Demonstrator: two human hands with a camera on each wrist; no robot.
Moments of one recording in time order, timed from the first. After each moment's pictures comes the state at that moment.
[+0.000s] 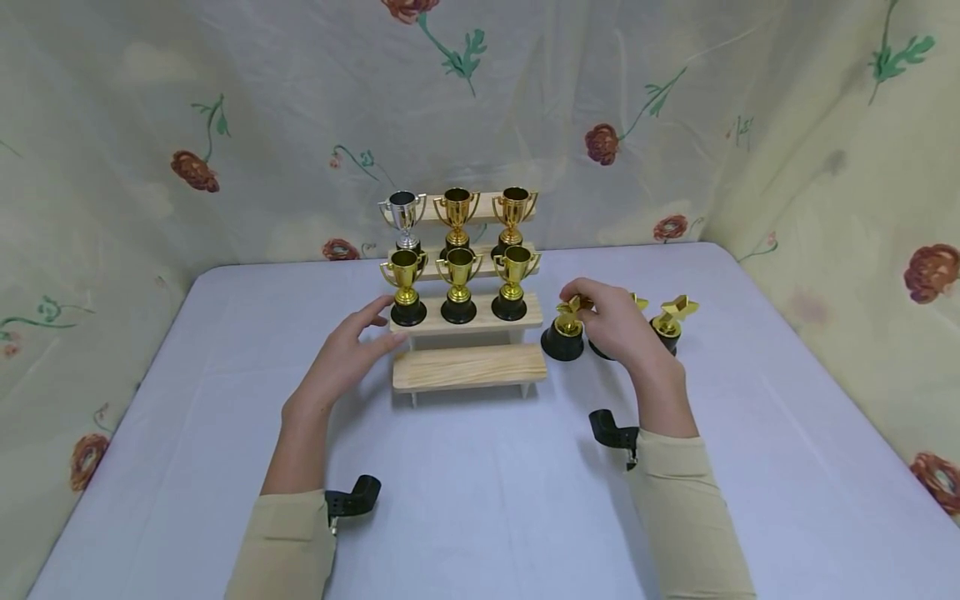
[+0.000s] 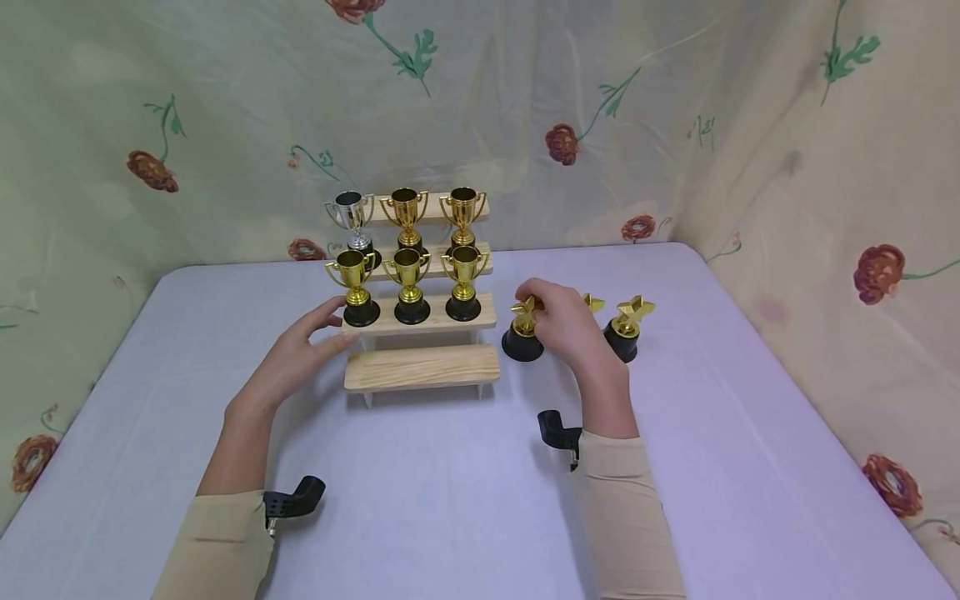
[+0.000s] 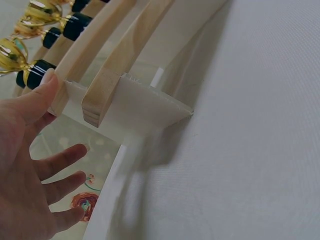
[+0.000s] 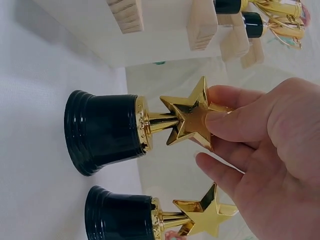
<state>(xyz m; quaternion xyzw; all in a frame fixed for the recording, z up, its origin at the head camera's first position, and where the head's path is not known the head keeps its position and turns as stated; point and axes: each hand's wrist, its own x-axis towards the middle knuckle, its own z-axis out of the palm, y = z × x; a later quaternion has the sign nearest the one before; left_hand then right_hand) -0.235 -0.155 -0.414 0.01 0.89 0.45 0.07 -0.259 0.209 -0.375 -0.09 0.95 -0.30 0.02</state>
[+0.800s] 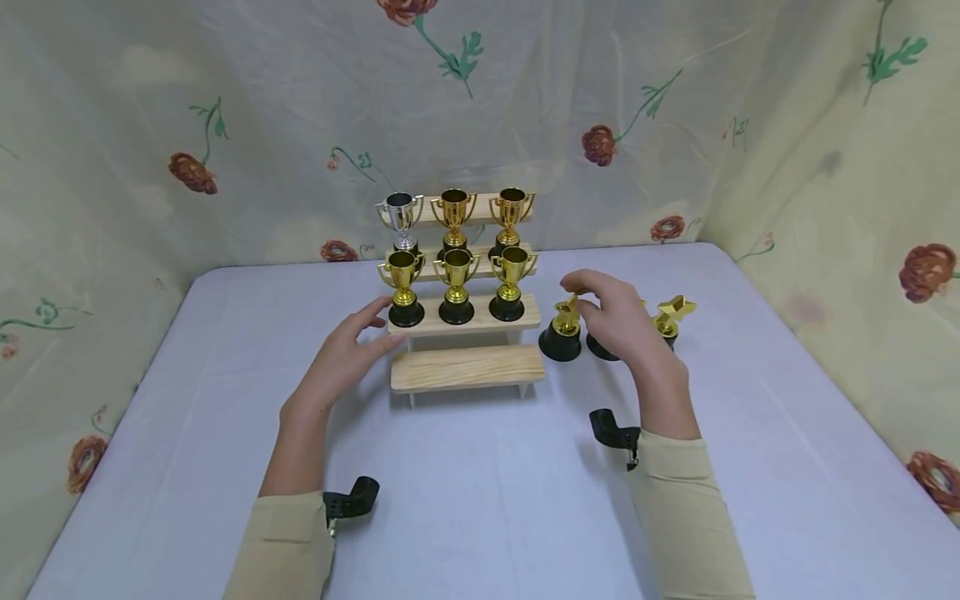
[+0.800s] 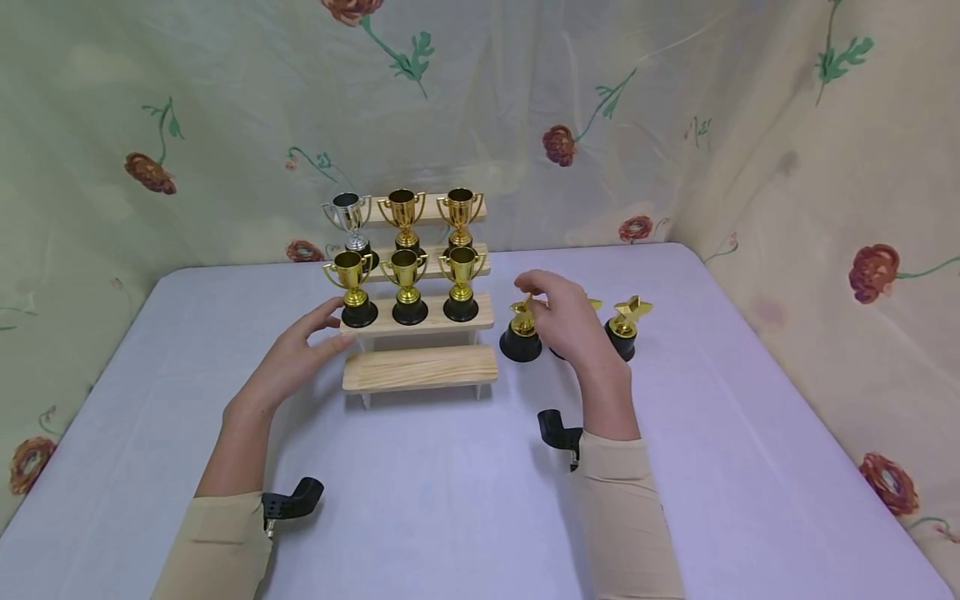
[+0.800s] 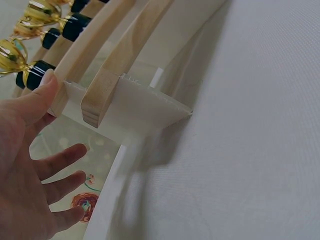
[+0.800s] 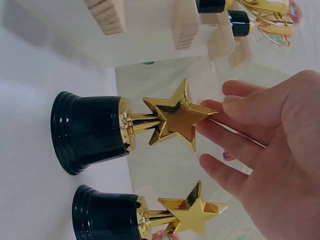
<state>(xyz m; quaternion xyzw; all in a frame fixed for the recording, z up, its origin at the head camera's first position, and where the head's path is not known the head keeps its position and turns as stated) -0.233 -0.154 -0.413 0.01 0.89 0.45 0.07 -0.255 0.209 -0.366 -0.11 0.94 -0.32 -0.02</state>
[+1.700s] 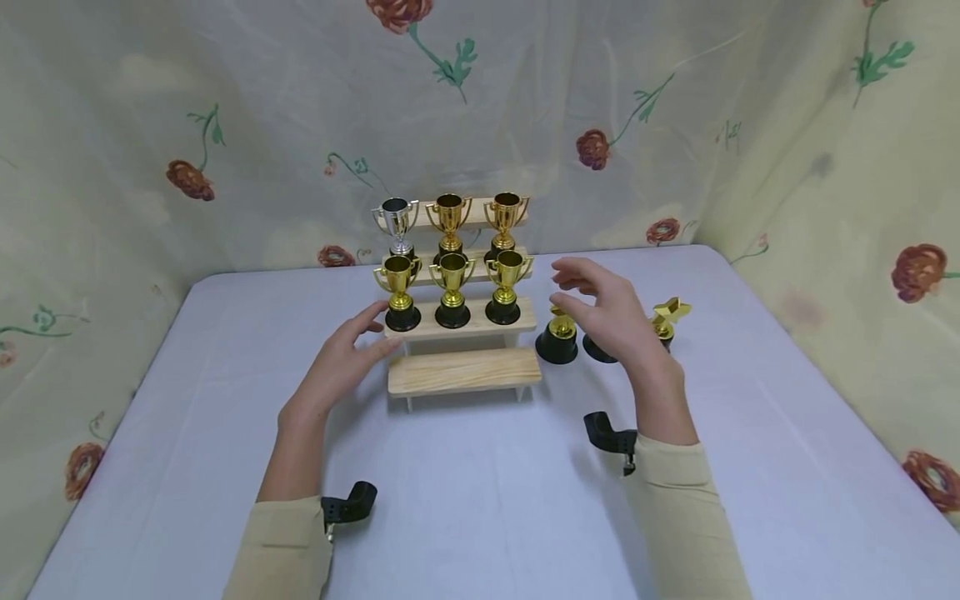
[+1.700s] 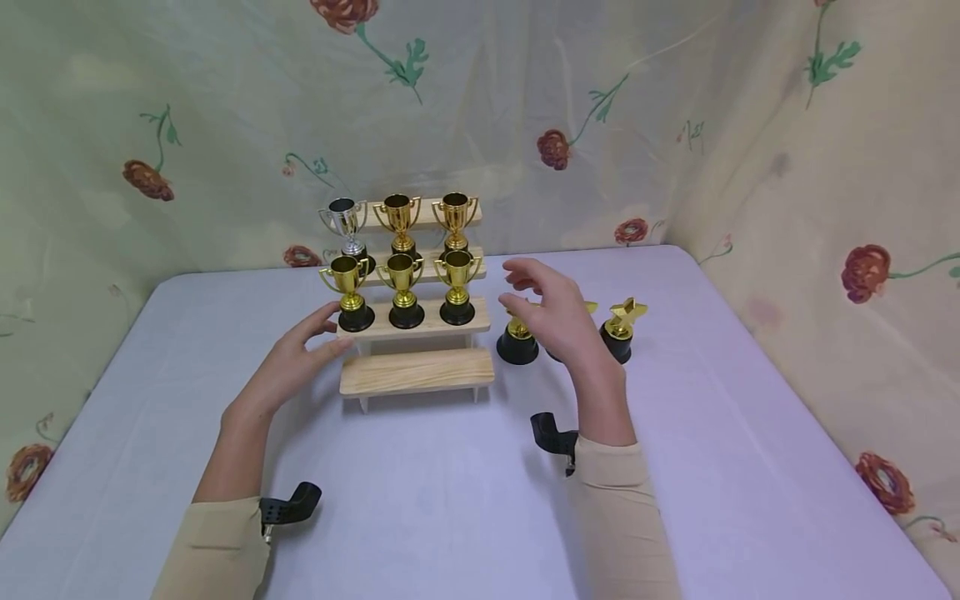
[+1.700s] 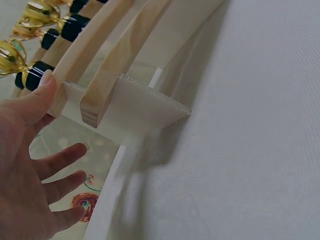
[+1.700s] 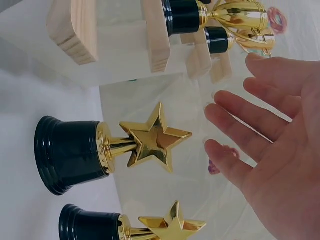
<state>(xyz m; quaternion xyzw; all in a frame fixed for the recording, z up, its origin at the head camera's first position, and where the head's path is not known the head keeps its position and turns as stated) -0.235 -0.153 -0.415 0.01 0.89 0.45 0.07 -0.247 0.200 -0.355 -0.12 0.90 -0.40 -0.08</state>
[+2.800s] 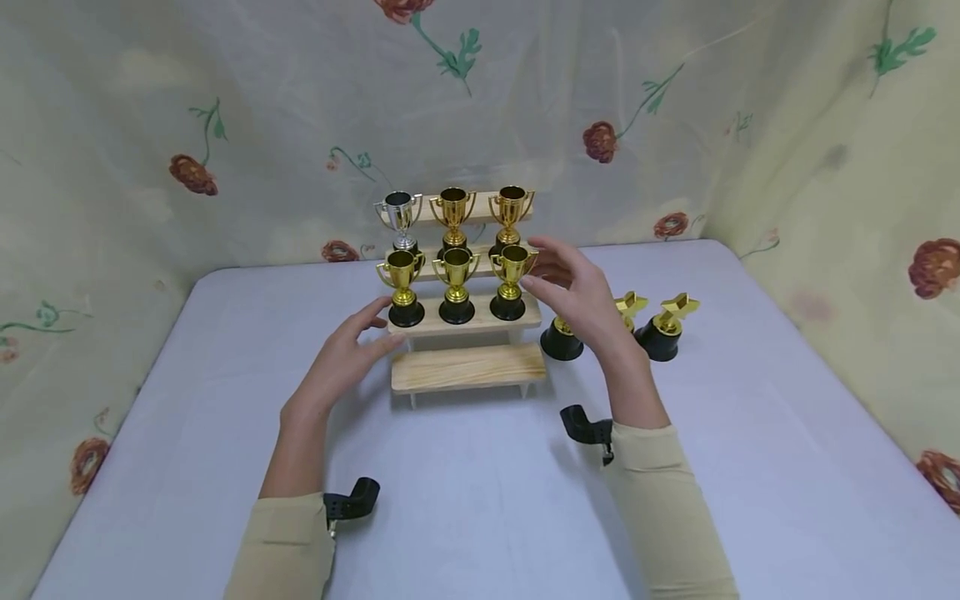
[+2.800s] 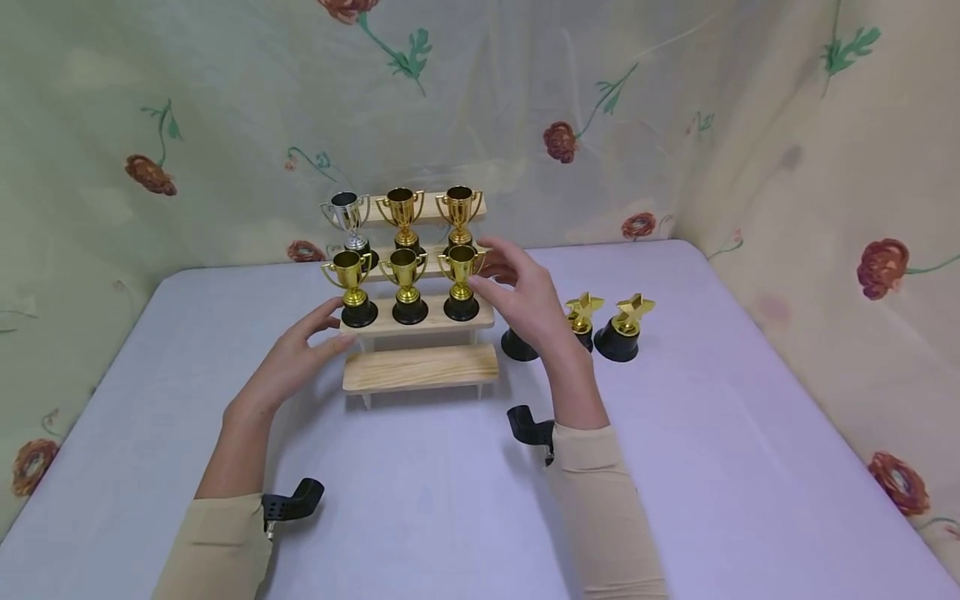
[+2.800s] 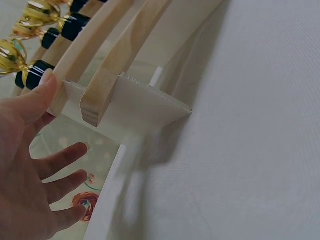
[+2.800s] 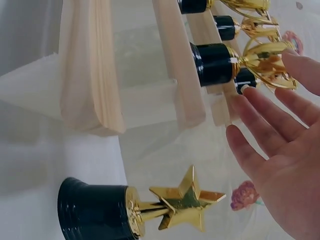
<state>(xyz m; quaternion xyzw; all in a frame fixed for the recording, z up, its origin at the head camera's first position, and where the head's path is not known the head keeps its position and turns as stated) -0.234 -0.154 -0.413 0.01 0.89 0.45 0.07 -0.258 0.166 -0.358 -0.16 0.83 -0.52 -0.08</state>
